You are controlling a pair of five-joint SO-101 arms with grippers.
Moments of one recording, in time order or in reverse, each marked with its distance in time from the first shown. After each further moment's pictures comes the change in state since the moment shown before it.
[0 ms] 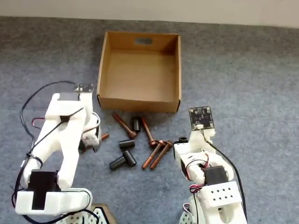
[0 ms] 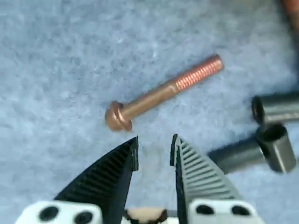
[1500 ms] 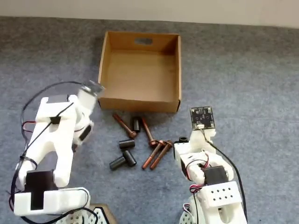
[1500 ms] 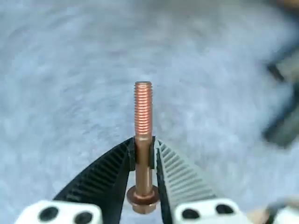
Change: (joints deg) left arm -5.5 0.0 -1.3 -3.2 -49.1; right arm 0.0 0.0 0.0 0.0 -1.2
